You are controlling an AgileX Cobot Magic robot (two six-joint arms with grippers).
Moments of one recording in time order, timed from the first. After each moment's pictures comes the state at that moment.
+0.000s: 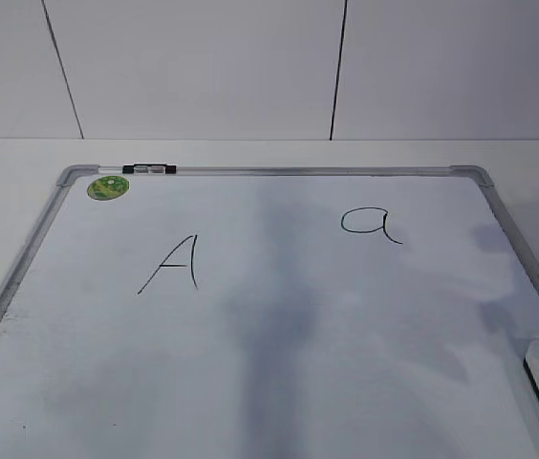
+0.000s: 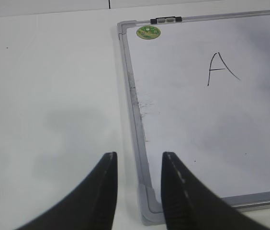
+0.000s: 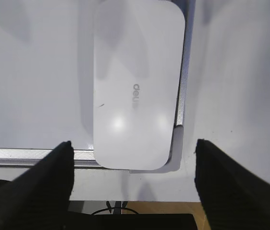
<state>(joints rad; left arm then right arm) -0.02 0.01 -0.52 -0.13 1.10 0.08 0.20 1.25 -0.81 -0.03 1.15 0.16</state>
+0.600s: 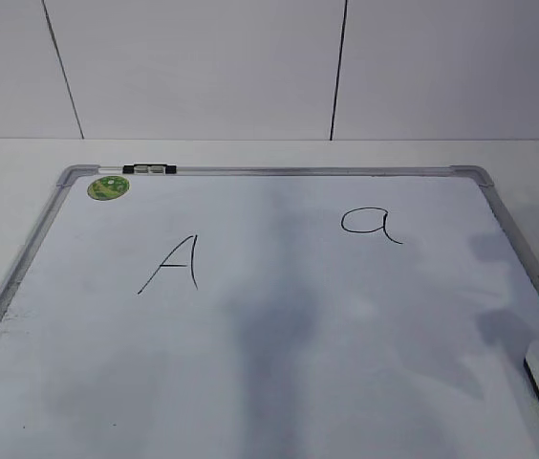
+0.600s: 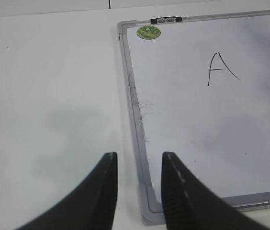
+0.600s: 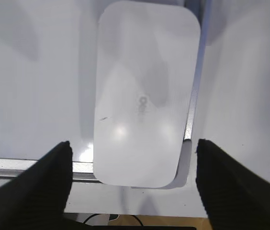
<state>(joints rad) -0.02 0.01 -0.52 -0.13 1.10 0.08 0.18 1.30 -0.76 -0.02 1.07 0.13</state>
